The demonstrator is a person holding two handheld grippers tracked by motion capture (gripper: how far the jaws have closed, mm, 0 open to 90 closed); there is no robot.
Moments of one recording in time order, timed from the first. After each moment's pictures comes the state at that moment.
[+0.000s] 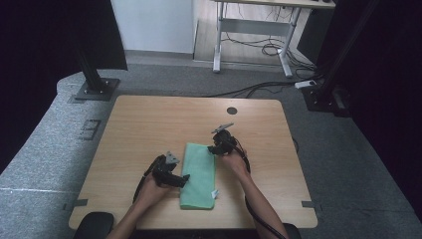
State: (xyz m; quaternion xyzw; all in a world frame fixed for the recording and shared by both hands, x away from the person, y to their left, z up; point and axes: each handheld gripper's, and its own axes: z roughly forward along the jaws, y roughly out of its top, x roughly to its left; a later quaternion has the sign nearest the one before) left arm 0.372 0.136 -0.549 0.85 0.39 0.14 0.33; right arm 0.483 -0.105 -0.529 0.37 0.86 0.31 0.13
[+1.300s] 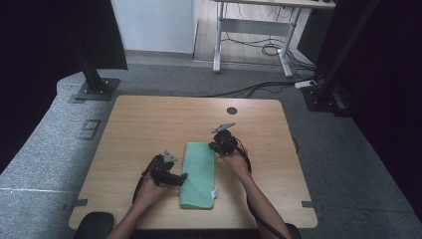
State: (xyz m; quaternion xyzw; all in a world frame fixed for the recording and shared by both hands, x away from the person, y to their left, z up) left arm 0.373 0.142 -0.548 0.84 0.41 0.15 0.33; right arm 0.470 -0.106 -0.510 0.35 0.86 0.35 0.12
